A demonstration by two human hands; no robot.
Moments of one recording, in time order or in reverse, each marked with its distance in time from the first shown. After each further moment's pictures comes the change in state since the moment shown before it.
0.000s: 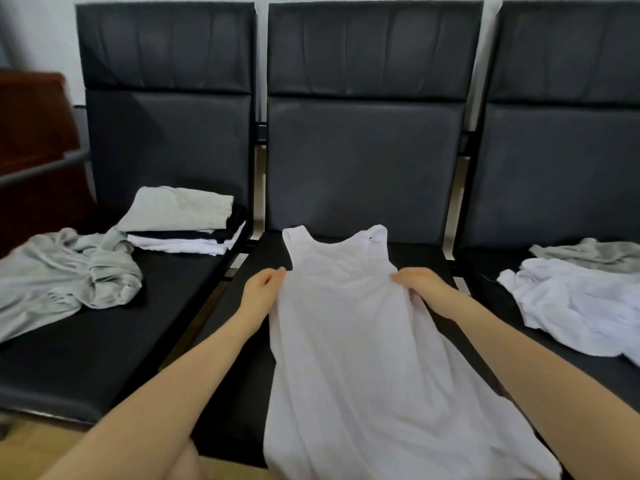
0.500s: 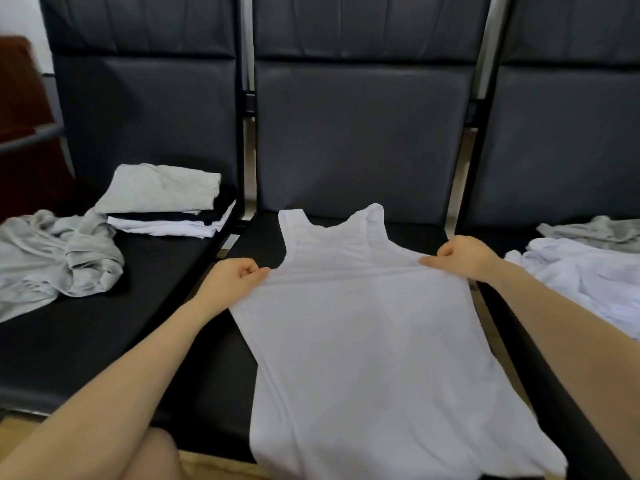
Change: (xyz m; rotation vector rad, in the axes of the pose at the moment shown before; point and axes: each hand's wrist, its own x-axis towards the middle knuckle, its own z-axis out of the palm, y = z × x) left_hand 0.018 -0.017 -0.042 0.540 -0.130 0.190; right_hand 0.022 0.009 -0.074 -0.854 0.164 -0.082
